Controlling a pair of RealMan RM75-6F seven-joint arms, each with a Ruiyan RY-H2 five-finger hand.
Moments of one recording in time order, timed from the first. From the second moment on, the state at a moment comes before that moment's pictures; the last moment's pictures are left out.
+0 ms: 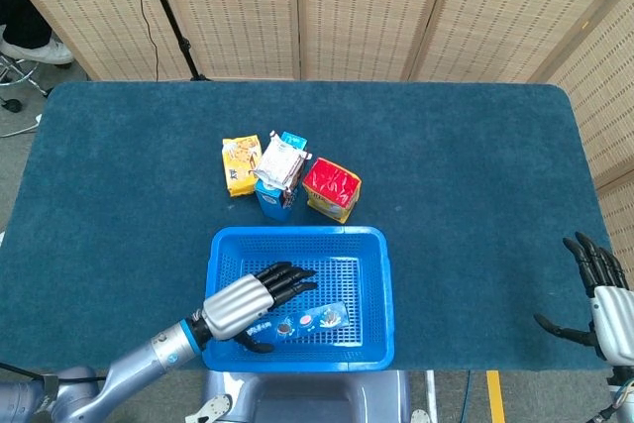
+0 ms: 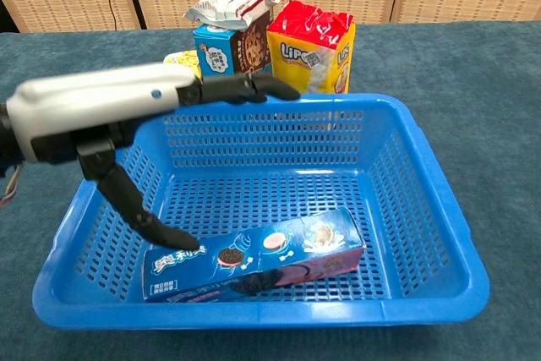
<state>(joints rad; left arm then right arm) -0.66 -1.35 -0.01 -1.88 1.69 0.96 -0.12 0.02 -0.99 0.05 -1.76 -1.53 1.51 0.24</state>
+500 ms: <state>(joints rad) -0.64 -1.25 -0.14 -1.75 1.62 1.17 -0.23 0.03 -1.00 0.04 -1.77 -1.53 1.48 0.20</state>
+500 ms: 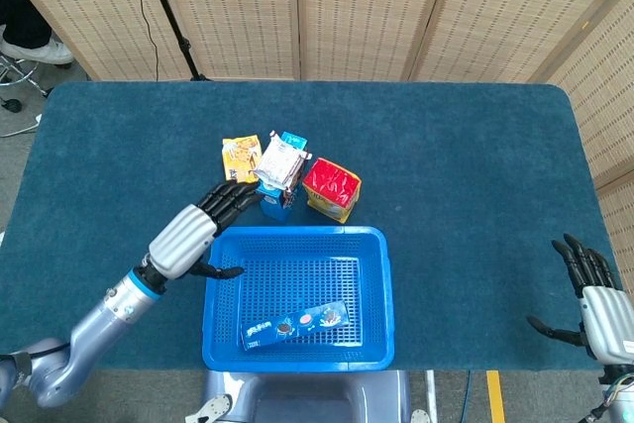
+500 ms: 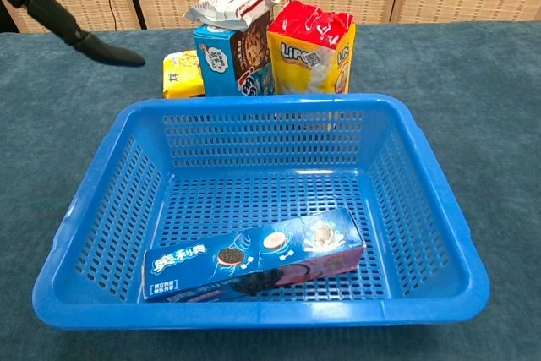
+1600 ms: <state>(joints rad) -1.20 -1.33 -0.26 -1.45 0.67 0.62 0.33 0.09 -1.01 0.09 -1.74 -1.33 1.34 0.16</state>
